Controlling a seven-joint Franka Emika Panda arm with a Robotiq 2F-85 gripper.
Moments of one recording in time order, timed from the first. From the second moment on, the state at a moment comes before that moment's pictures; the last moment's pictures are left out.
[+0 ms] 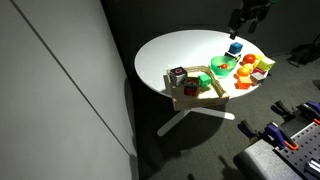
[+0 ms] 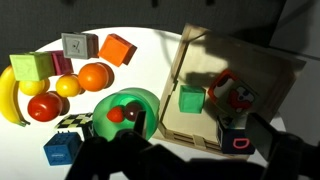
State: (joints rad) arm 0.04 -0.17 0.06 -2.37 -0.01 2.23 0.17
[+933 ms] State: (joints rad) arm 0.05 0.09 0.06 -2.33 -0.01 2.39 0.19
